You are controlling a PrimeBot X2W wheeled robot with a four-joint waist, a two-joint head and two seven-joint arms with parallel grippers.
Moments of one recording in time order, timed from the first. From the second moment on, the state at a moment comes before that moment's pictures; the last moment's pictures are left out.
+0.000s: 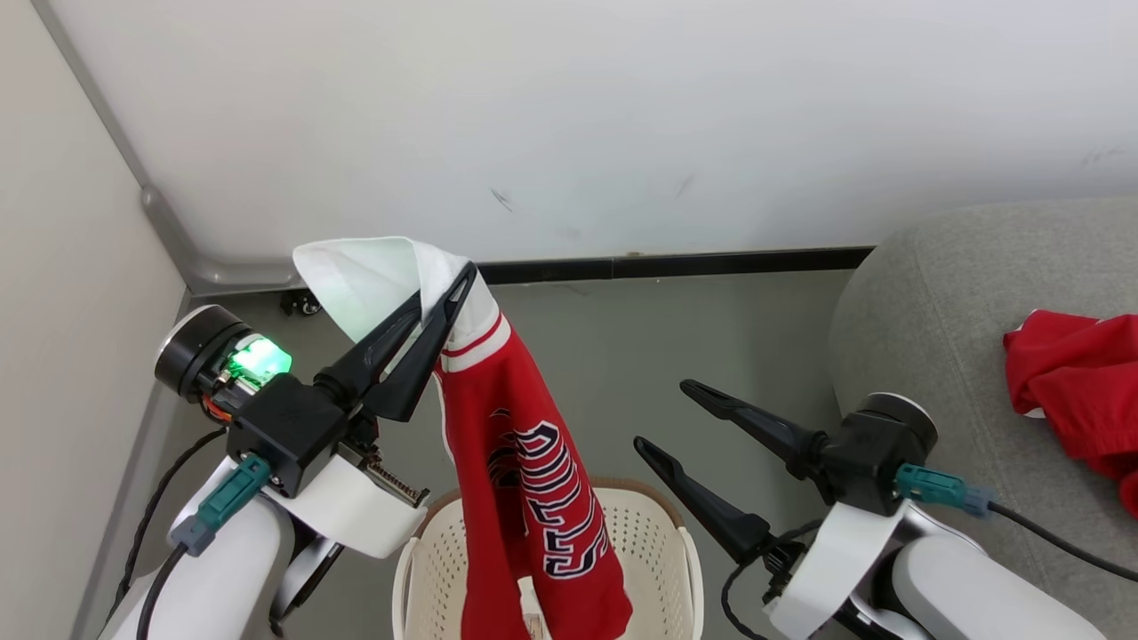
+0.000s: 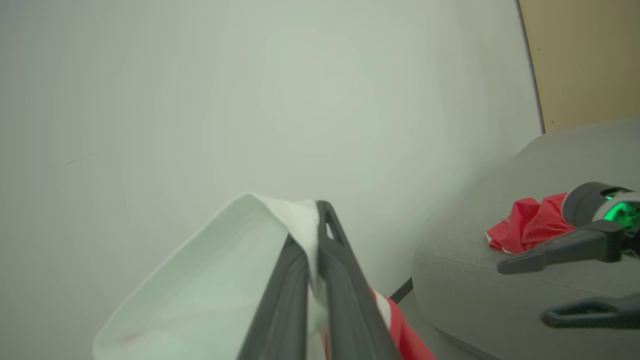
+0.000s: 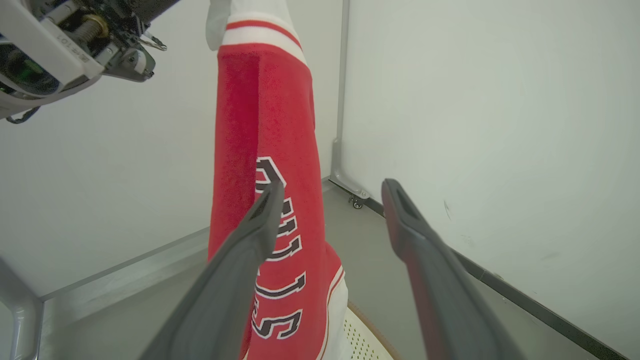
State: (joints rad) left arm -0.42 0.35 -0.44 0.04 -0.22 -0.12 -0.25; right arm -0.38 -0.43 0.75 0.09 0.51 0.13 -0.06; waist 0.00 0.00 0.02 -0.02
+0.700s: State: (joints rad) left arm -0.44 0.40 -0.47 -0.05 -0.25 -0.12 -0.19; right arm -0.33 -0.55 0.81 -0.05 0.63 0.13 0.04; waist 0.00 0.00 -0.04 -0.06
